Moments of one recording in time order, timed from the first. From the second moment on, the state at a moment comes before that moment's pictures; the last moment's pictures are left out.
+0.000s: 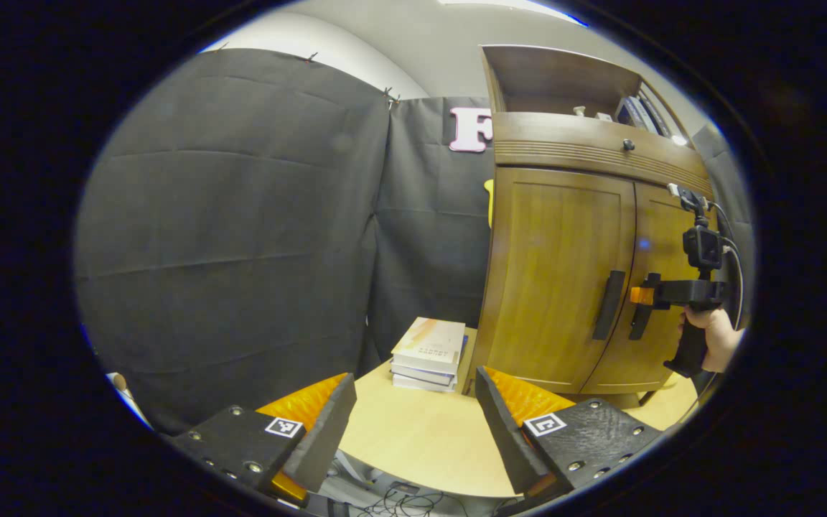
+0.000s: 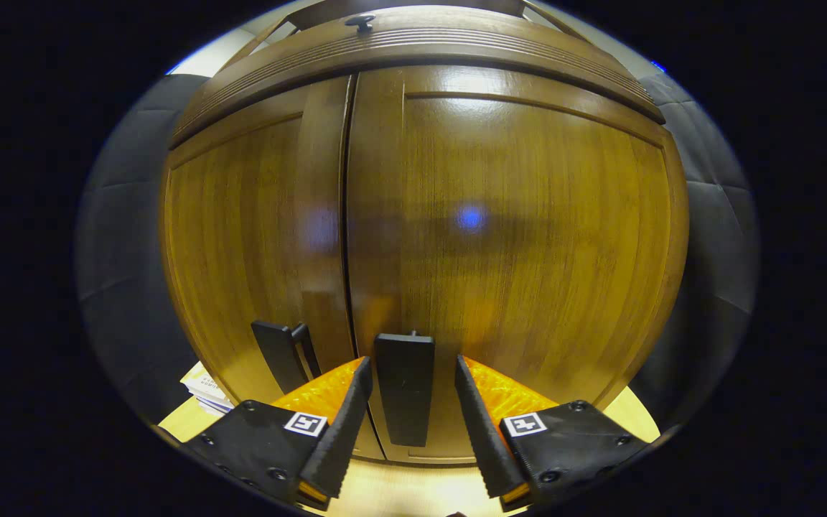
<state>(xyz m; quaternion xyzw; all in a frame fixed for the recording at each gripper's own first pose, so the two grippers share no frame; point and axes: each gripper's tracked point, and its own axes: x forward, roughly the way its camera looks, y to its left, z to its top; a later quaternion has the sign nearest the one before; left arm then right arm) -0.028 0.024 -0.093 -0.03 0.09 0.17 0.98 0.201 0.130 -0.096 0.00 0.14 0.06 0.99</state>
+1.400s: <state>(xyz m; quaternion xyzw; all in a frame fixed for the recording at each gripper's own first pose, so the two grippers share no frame) -0.081 0.015 -0.099 -0.03 0.07 0.07 0.99 0.196 0.134 -0.101 0.01 0.14 0.10 0.99</state>
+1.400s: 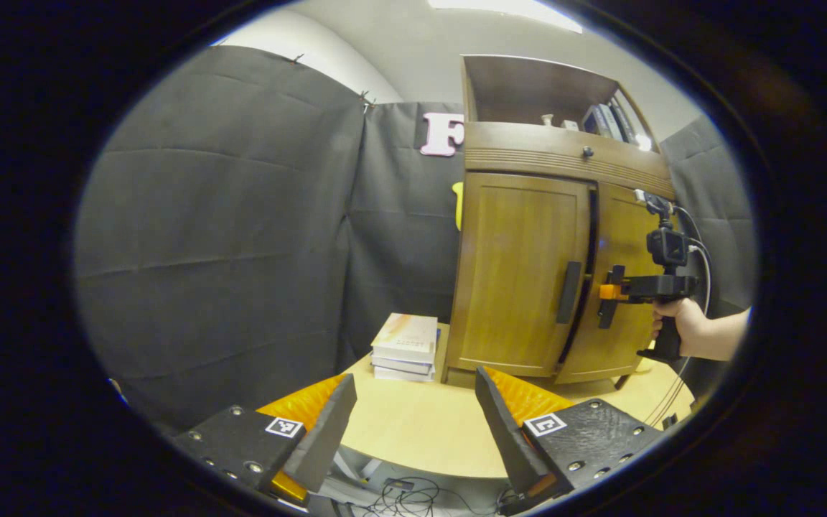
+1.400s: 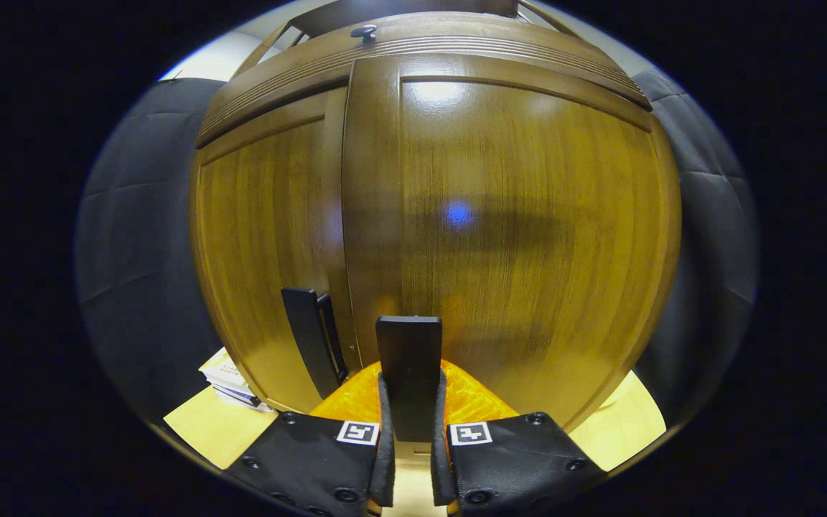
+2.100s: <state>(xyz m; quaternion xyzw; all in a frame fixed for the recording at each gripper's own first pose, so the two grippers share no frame) -0.033 -0.059 -0.075 -0.06 0.06 0.02 1.00 0.196 0.139 -0.099 0.02 0.14 0.15 0.98</state>
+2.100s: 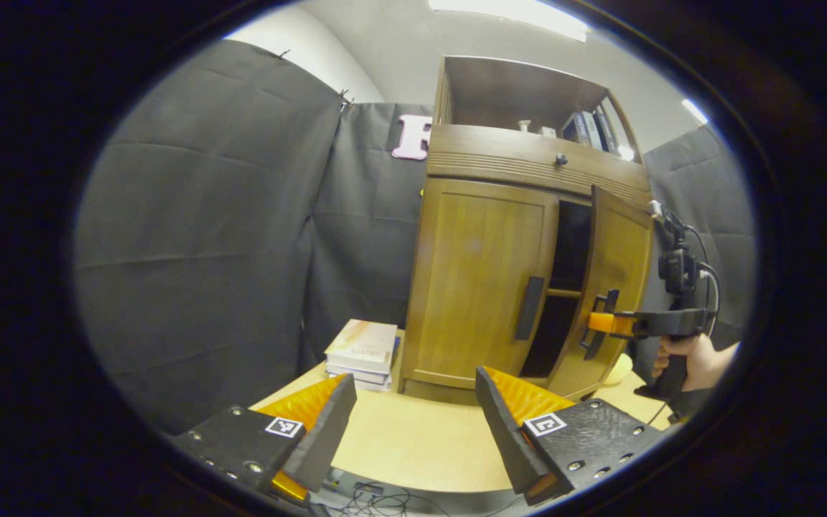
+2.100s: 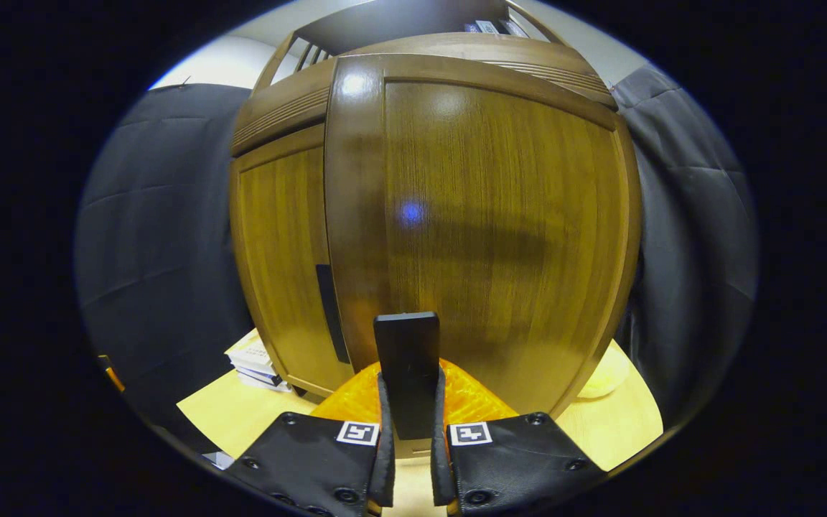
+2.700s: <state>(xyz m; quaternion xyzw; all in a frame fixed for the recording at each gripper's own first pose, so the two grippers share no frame) -0.016 -0.155 -0.057 -0.05 0.06 -0.02 1.00 0.193 0.130 -0.074 0.04 0.14 0.18 0.97</state>
